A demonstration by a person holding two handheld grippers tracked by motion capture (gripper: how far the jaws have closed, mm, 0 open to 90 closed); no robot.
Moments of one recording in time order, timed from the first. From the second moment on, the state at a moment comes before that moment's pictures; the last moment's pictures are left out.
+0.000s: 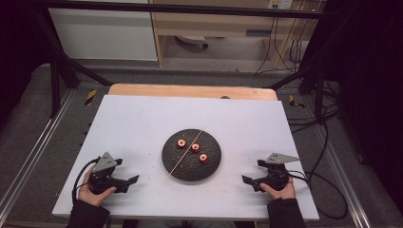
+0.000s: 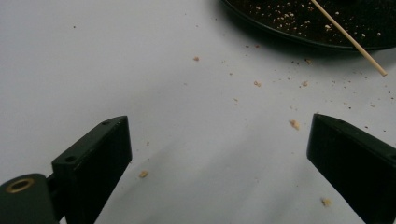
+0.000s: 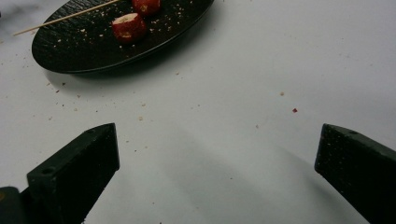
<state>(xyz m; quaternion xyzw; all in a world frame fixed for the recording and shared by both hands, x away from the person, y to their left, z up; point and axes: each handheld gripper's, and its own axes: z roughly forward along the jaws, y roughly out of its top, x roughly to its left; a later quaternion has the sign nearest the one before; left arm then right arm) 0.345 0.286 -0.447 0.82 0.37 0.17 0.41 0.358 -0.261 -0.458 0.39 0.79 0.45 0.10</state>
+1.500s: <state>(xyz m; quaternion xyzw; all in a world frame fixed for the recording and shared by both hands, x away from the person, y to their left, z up) 0.348 0.252 -0.424 0.82 0.37 0.18 0.40 0.359 -0.262 -0.458 0.39 0.79 0.45 0.10</state>
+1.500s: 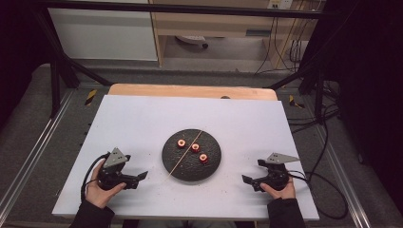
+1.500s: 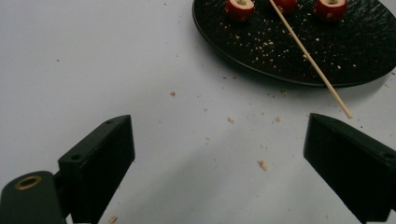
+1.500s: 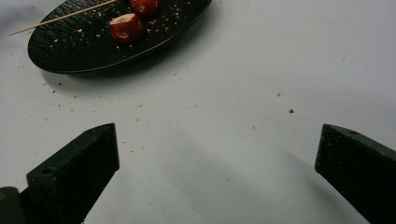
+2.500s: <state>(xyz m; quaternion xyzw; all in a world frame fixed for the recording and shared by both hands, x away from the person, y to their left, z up) 0.374 0.175 -0.401 0.85 0.35 0.17 0.36 0.359 -0.261 -0.458 0.40 0.79 0.45 0.11</state>
